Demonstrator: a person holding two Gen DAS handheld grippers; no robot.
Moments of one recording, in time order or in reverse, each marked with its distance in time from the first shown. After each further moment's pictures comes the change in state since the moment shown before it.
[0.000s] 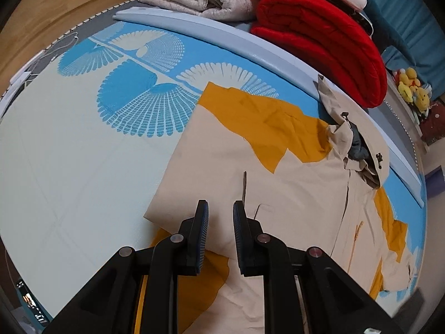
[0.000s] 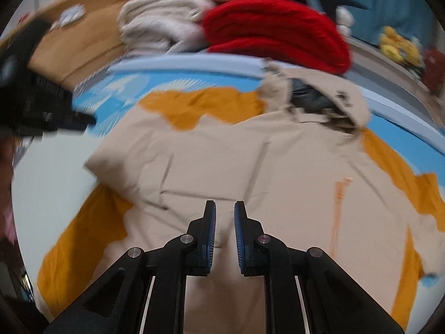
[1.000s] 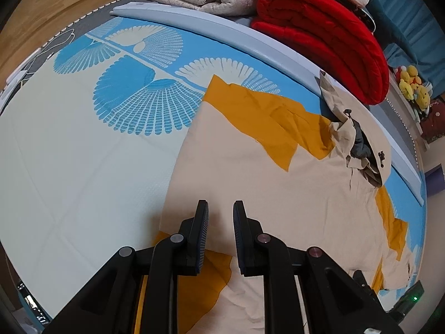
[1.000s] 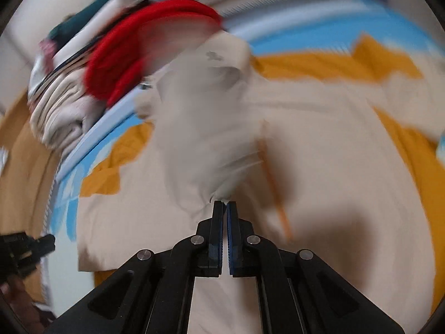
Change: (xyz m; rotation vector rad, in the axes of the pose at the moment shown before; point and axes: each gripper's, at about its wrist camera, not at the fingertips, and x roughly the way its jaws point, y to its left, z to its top) left arm 0.009 -0.002 0.005 0.009 0.023 0.004; right arm 0.001 -0.127 -0.052 0.784 -0.019 -0.051
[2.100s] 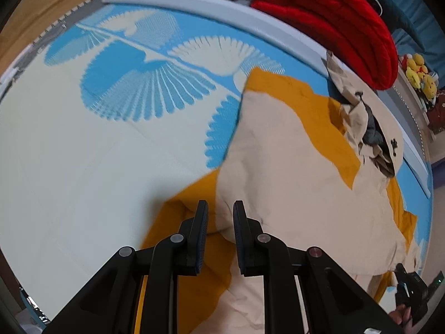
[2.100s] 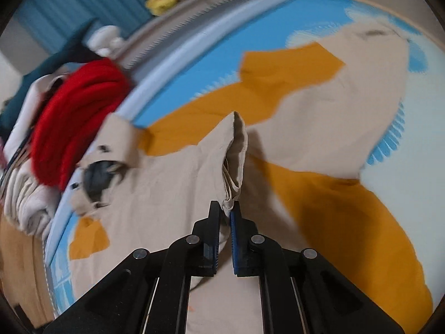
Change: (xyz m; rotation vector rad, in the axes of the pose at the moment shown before) left arm 0.042 -0.003 -0.004 0.012 0.094 0.006; right arm -0.037 -0.119 0.078 0.337 -0.111 -0.183
